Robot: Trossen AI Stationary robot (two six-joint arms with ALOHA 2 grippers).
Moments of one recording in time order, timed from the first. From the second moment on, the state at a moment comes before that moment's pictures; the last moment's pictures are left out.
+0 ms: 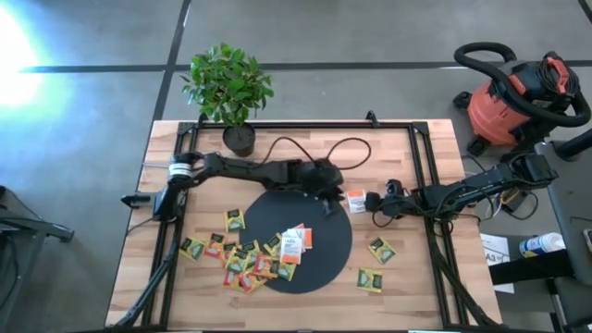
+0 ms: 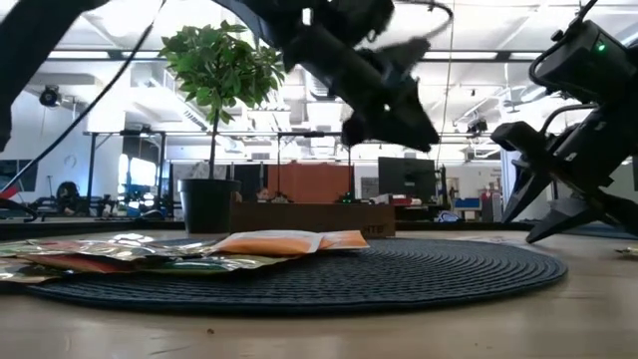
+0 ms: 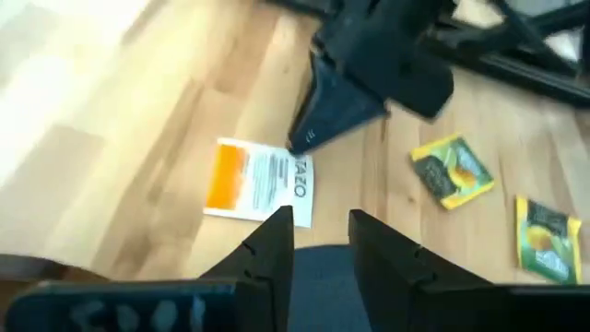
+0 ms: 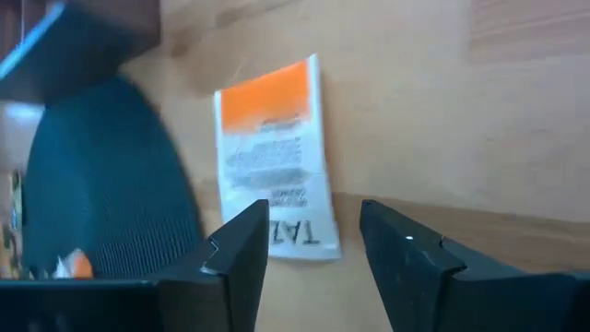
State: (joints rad) left arm 0.08 2.06 1.62 -0.19 0.07 -0.25; right arm 0.13 1.00 0.19 -0.14 0.39 1.71
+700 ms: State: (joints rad) left arm 0.08 2.44 1.98 -0.38 0.13 -0.20; right arm 0.07 1.07 0.20 -0.06 0.35 1.71
